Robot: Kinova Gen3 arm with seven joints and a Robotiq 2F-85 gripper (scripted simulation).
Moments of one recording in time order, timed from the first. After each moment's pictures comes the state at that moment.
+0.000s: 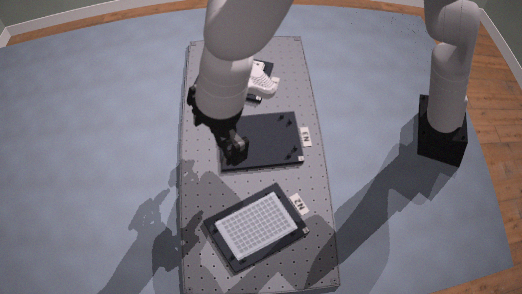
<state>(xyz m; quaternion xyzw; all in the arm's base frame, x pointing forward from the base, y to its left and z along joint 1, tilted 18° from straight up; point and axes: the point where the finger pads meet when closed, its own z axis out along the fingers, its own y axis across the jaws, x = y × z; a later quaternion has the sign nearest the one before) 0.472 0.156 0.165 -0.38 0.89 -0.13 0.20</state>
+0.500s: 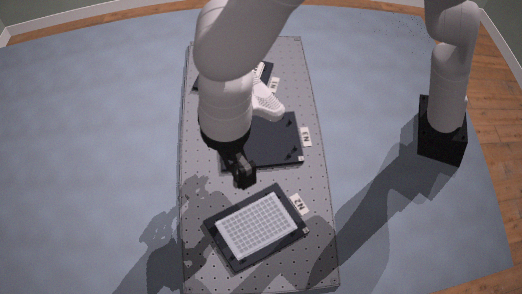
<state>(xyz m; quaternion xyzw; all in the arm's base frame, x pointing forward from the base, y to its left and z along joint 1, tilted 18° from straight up) 0.447 0.193 0.148 -0.34 0.92 -0.09 0.16</state>
